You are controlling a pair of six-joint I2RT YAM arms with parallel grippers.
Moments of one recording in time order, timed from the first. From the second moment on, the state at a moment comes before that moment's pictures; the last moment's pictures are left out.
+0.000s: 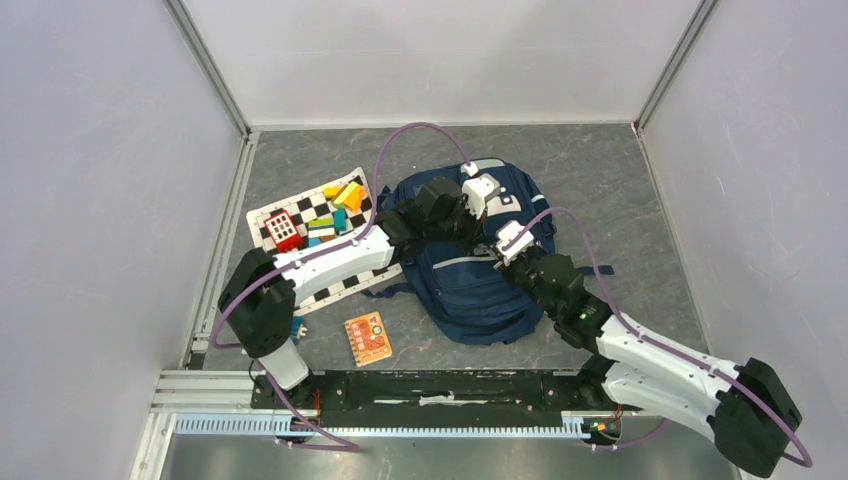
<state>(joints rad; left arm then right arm) -0.86 1.67 1.26 -0.13 0.18 -0.10 0.78 0.88 0.40 0.31 0.22 -0.24</state>
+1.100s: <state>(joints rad) -0.86 1.66 1.26 -0.13 0.19 -0.13 0.79 1.11 0.27 0.72 0.23 -0.24</state>
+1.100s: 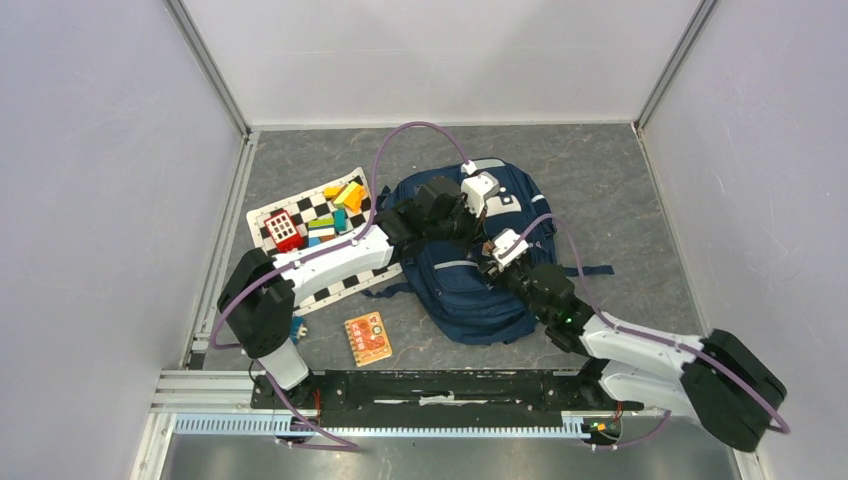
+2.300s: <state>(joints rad) -0.86 1.66 1.26 -0.13 0.19 -0.13 0.79 1.12 0.36 0.50 0.35 -0.07</state>
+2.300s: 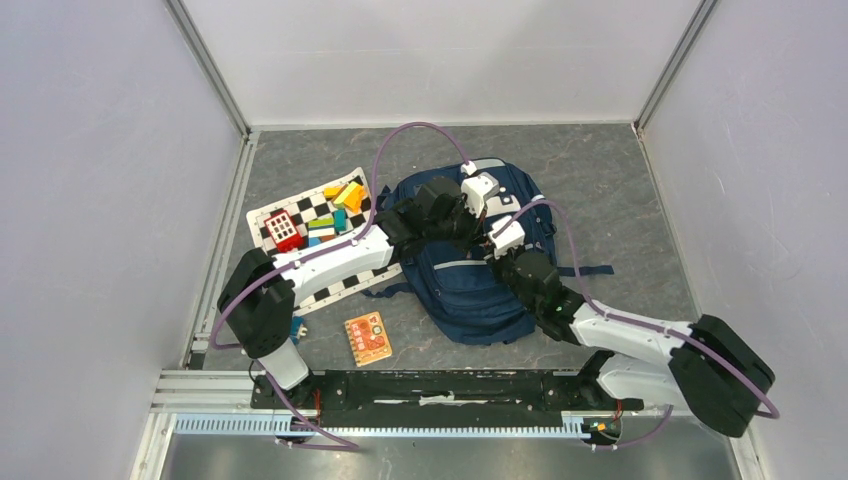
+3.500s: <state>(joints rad) -0.85 1.29 1.09 -0.21 0.01 -0.38 0.79 0.75 0.71 -0.32 0.43 0.04</state>
